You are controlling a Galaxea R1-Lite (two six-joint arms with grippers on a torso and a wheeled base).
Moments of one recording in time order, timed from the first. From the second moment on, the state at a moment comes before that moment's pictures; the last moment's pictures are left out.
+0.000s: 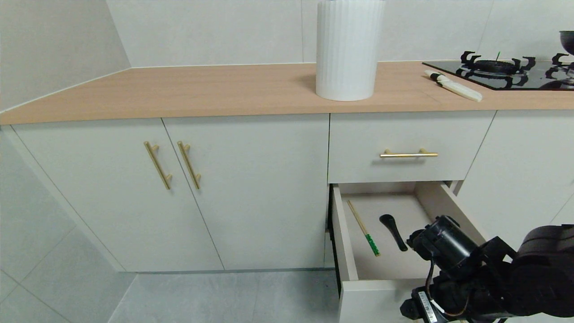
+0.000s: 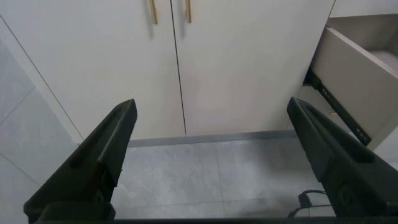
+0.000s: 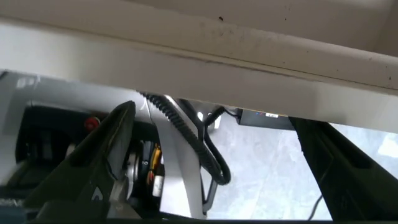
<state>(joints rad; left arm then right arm) 0.00 0.00 0.00 0.00 -0.05 0.02 0.64 1.77 -0.74 0.16 -0.25 0.40</state>
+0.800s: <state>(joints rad) 0.00 0.00 0.00 0.00 -0.05 0.02 0.46 1.89 -0.82 -0.01 -0.33 0.40</state>
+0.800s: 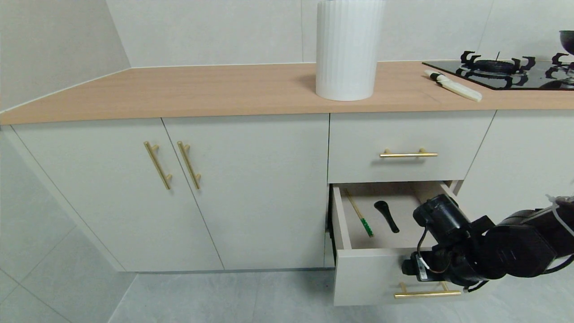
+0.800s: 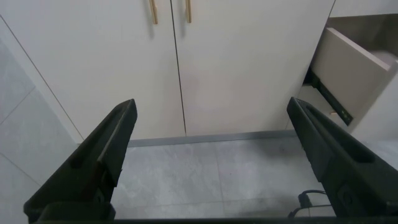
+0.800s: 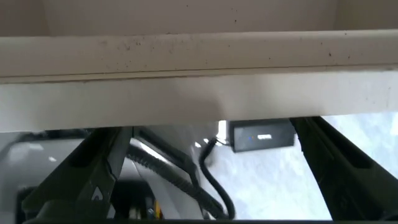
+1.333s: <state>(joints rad) 0.00 0.00 0.00 0.00 -0.05 0.02 0.43 1.94 -0.77 -0.31 -0.33 0.40</state>
